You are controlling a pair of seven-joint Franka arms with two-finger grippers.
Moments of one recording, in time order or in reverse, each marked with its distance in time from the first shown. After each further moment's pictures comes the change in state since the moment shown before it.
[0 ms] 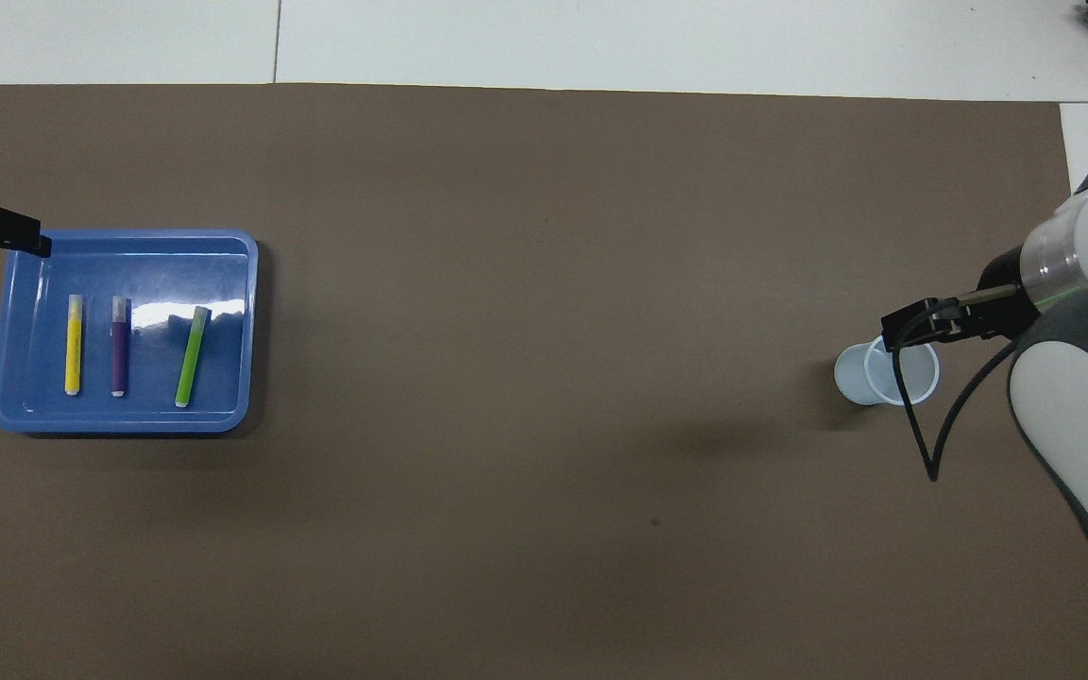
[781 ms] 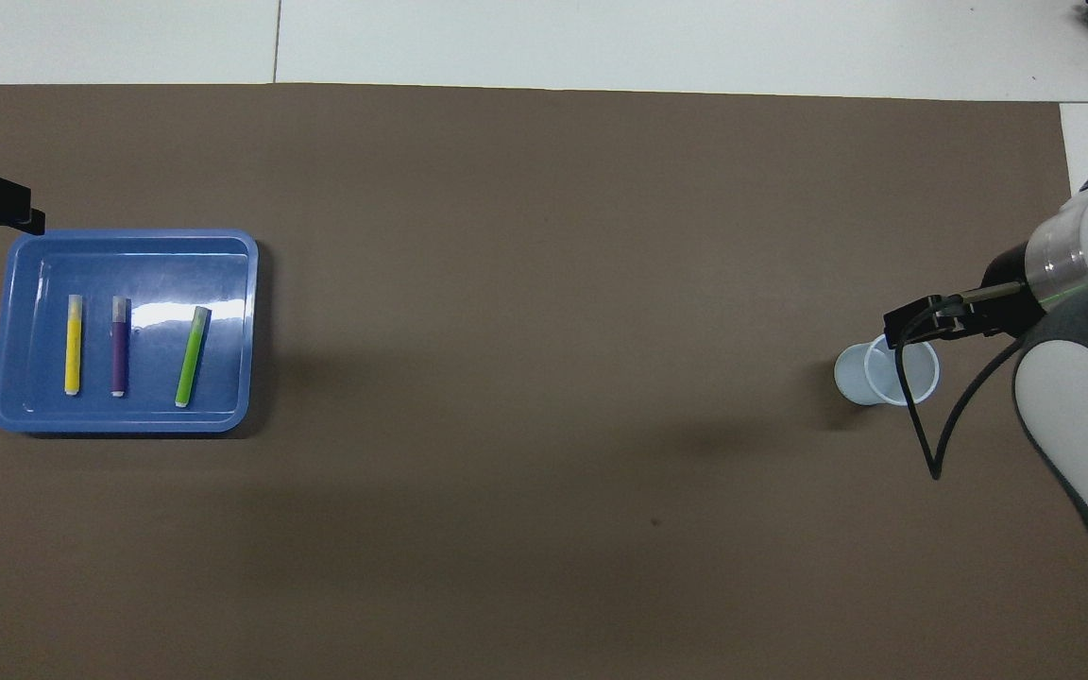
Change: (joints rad) left arm -0.078 -0.100 -0.008 0.136 0.006 -0.197 -0.116; right arm 0.000 0.000 -0.001 0.007 0.000 0.000 0.000
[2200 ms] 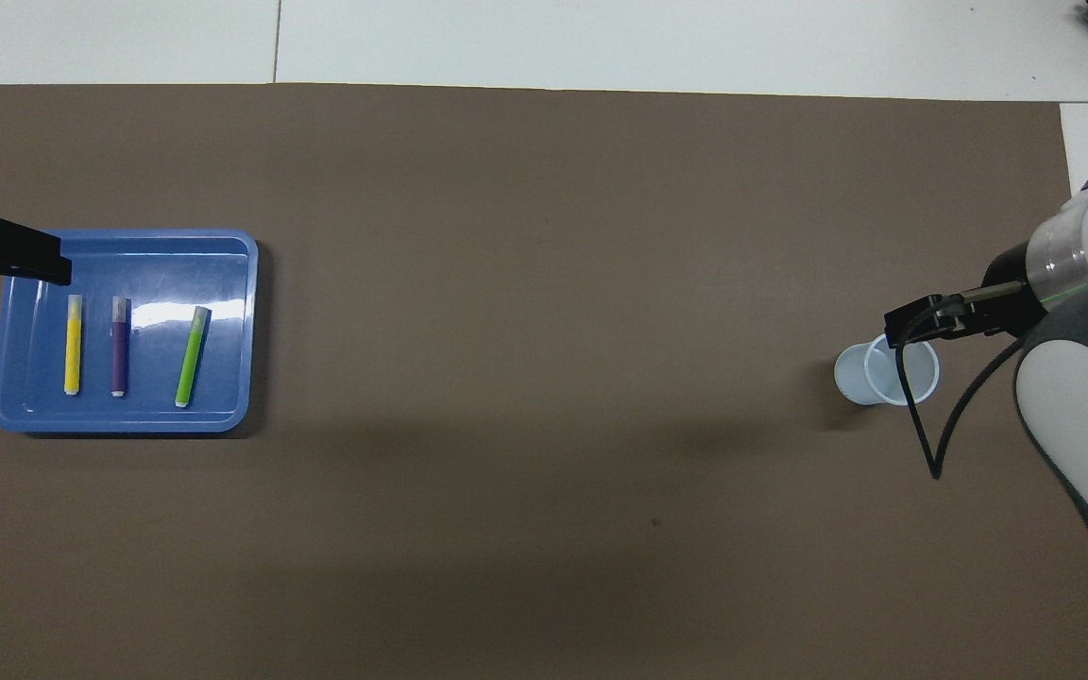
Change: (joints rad) left arm -0.122 -0.166 0.001 -0.099 0.030 -0.084 -0.109; right arm 0.000 0.000 0.000 0.002 0.000 0.000 0.000
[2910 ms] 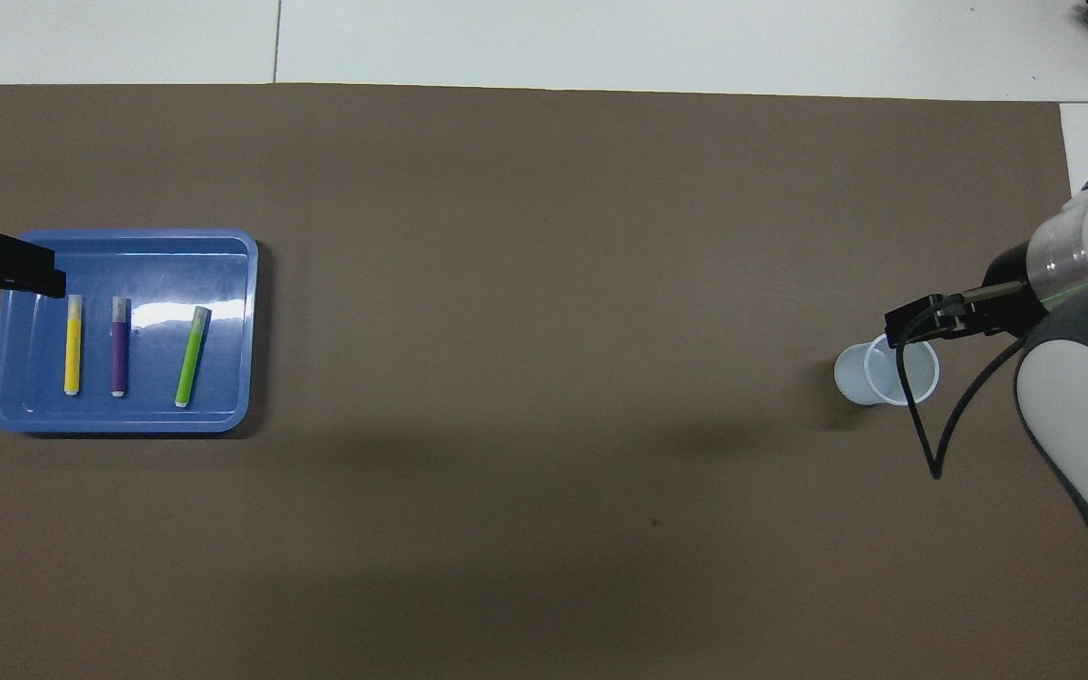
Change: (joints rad) left arm -0.031 -0.026 0.045 -0.032 0.001 -0.003 -0.002; right arm 0.000 0.000 -0.001 0.002 0.000 0.000 0.000
